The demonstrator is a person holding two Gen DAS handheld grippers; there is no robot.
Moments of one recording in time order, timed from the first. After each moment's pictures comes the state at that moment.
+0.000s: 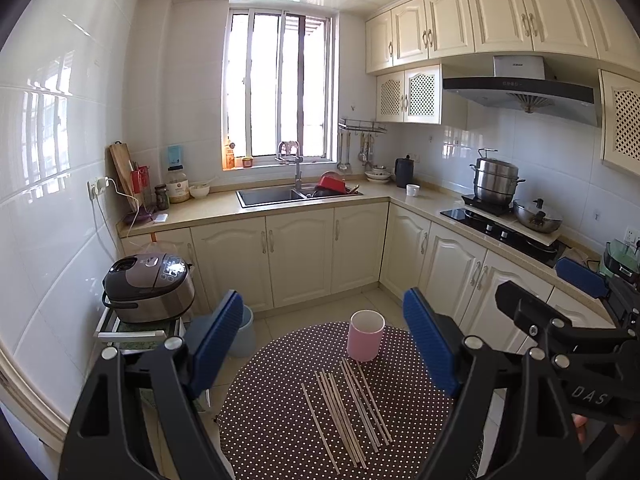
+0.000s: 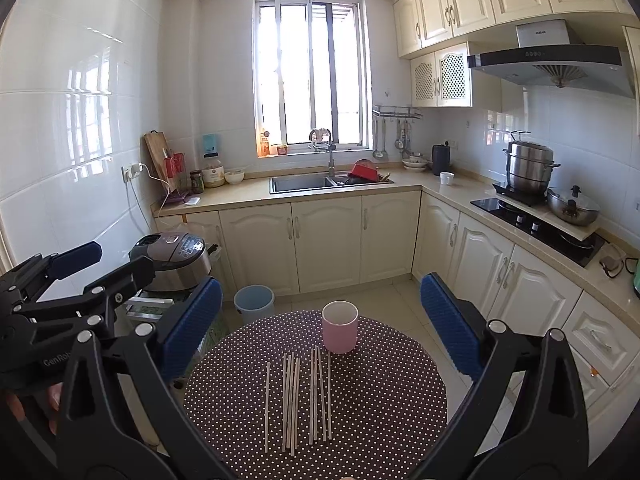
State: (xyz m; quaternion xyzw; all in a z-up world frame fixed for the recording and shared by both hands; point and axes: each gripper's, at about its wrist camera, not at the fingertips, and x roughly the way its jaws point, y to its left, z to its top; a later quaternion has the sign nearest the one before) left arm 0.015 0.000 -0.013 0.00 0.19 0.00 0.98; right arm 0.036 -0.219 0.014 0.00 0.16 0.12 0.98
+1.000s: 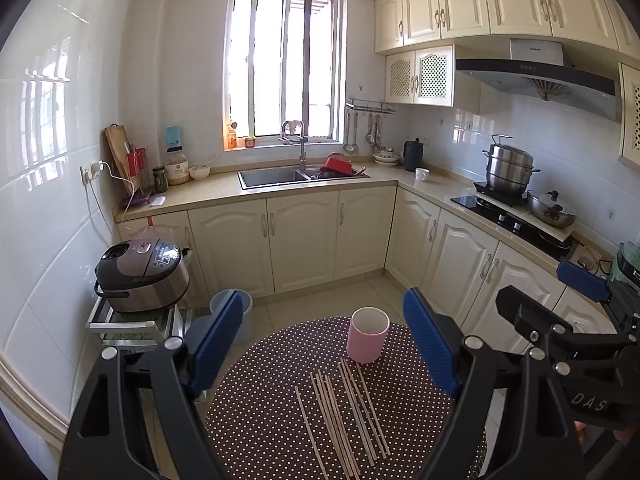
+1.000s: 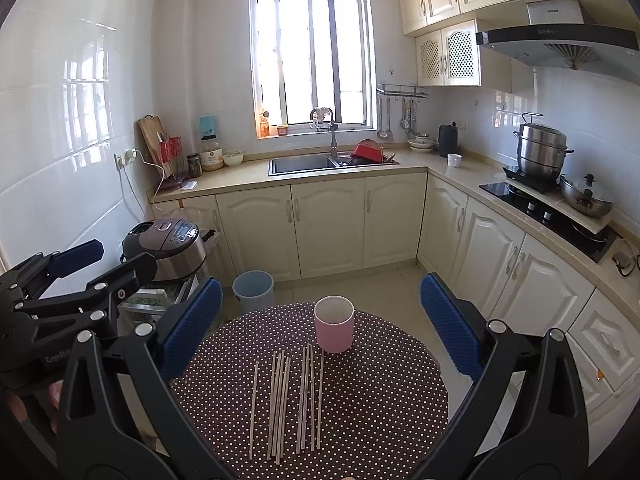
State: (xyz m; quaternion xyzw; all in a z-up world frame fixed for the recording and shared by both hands) left arm 0.095 -0.020 -0.032 -0.01 0.23 0.01 0.97; right arm 0.109 -0.233 -0.001 0.00 0.20 0.14 0.97
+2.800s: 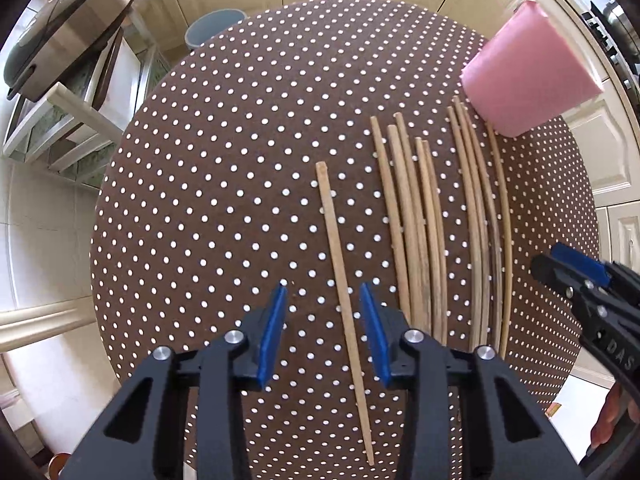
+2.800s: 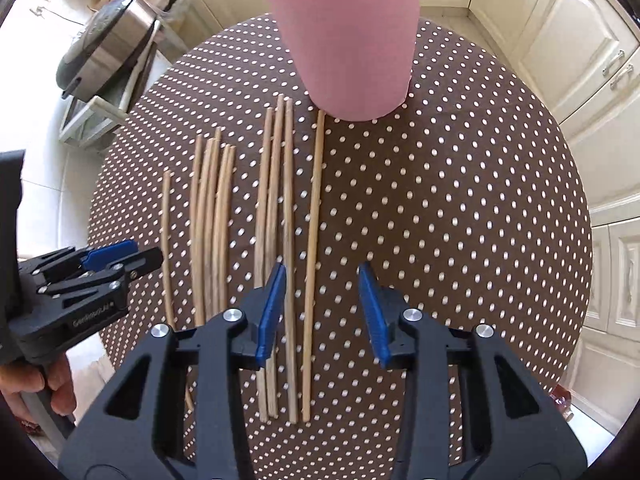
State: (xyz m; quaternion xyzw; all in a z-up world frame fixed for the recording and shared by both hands) left arm 0.292 0.036 -0.385 -0.08 0.68 0.02 0.73; right arm 0.337 -0.169 -0.327 -0.02 0.64 0.17 0.75
